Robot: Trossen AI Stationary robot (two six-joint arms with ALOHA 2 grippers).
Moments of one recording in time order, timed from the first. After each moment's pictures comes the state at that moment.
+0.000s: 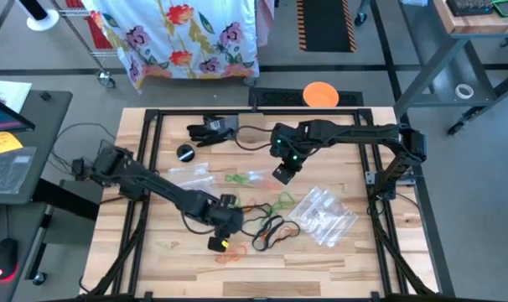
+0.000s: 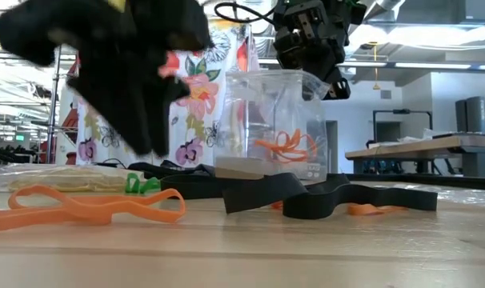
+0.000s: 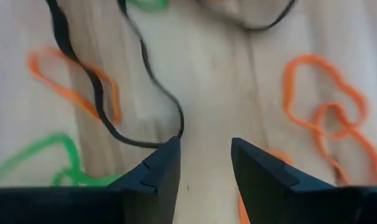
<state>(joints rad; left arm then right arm) -0.37 1.72 1.11 -0.51 -0.10 -0.16 -0.22 1.69 1.37 -0.89 -0.42 0.46</state>
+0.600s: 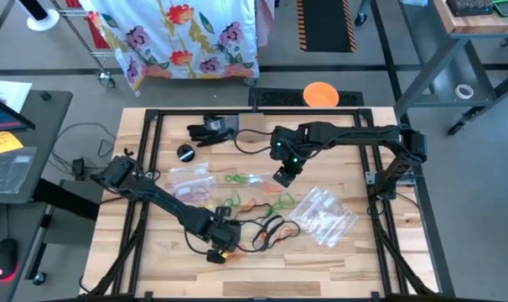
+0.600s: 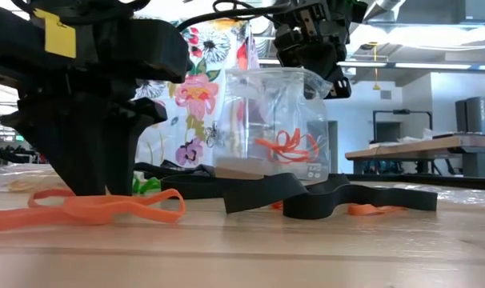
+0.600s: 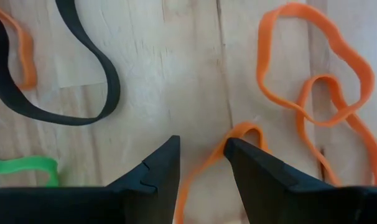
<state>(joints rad) -0.49 1.86 1.11 -0.50 -0.12 -0.35 -0.20 1.69 1.37 -0.90 -0.42 0.46</state>
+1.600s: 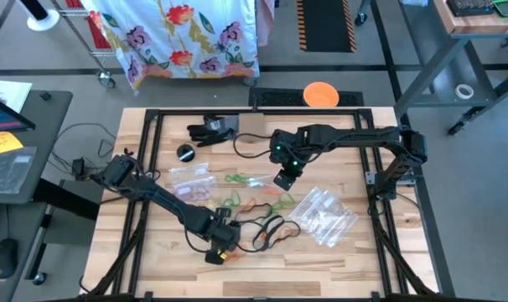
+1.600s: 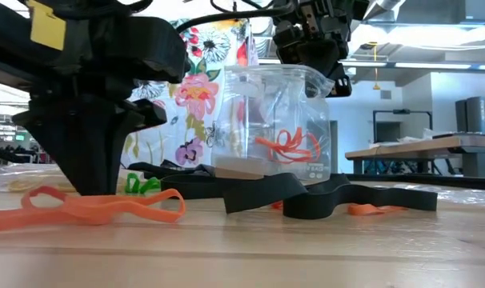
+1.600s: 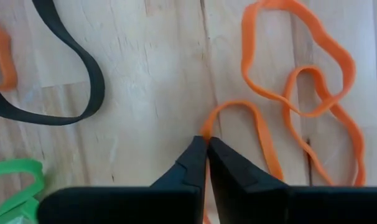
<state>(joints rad) -0.46 1.87 1.11 -0.49 -0.09 -0.31 -0.18 1.69 1.37 -0.90 -0.41 0.46</state>
